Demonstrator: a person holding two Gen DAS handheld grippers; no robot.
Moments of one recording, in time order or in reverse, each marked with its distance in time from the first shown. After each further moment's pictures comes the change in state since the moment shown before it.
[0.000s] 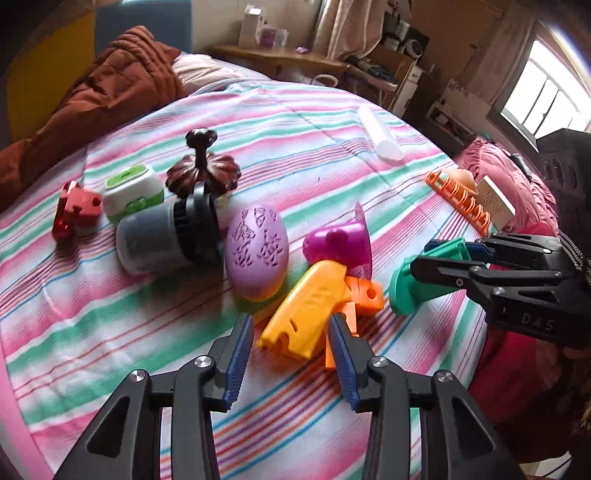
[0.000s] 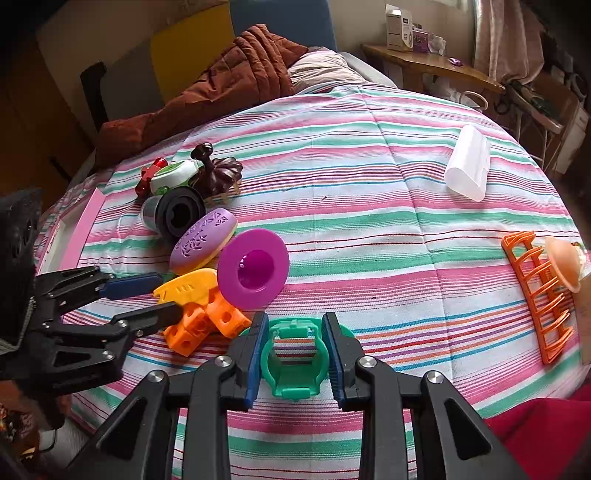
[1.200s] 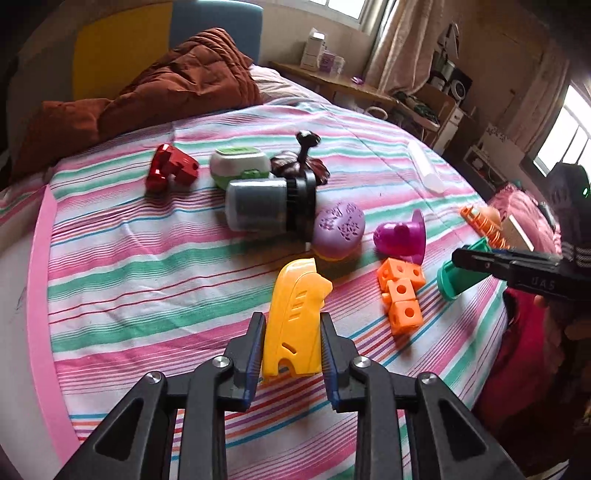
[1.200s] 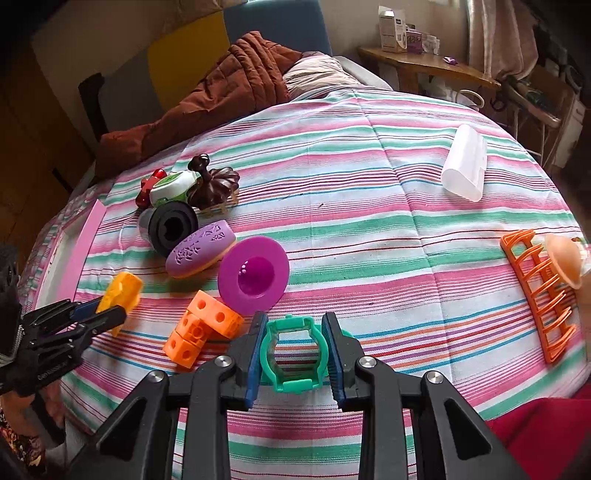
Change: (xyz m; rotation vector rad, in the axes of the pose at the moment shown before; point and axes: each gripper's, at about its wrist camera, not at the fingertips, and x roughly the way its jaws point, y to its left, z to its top) left arm -0.050 0.048 -0.045 -0.195 -0.085 0.100; right arm -0.004 -0.006 0.001 0.029 -0.023 0.016
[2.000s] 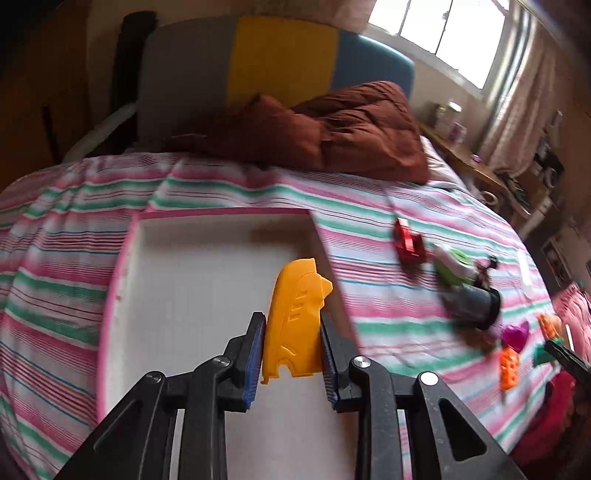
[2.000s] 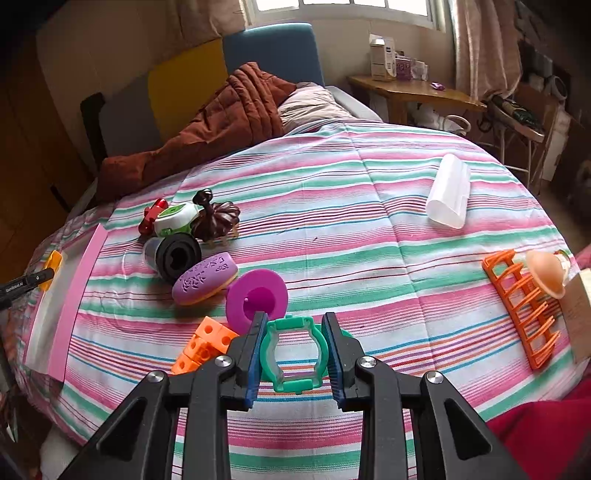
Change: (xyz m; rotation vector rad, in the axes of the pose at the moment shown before) left arm -0.093 0.200 0.005 -0.330 -0.104 0.302; right arm -0.021 0.006 0.001 0.014 -0.124 -0.039
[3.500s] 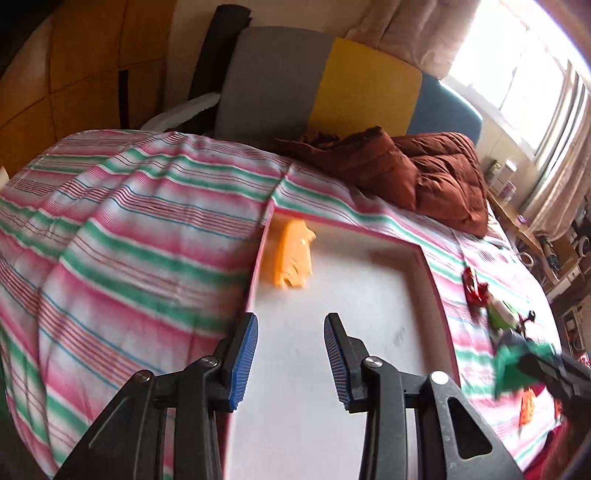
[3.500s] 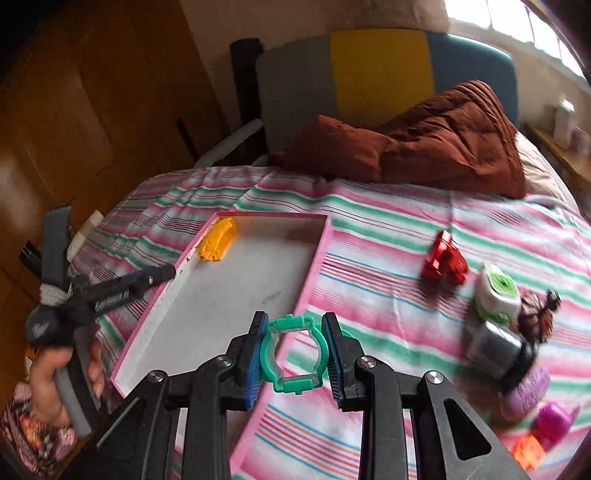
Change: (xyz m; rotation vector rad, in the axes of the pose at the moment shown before) left arm -0.030 0.086 -0.027 -0.204 -0.094 0.083; right arm 0.049 0.310 0.032 -0.381 0.051 0.386
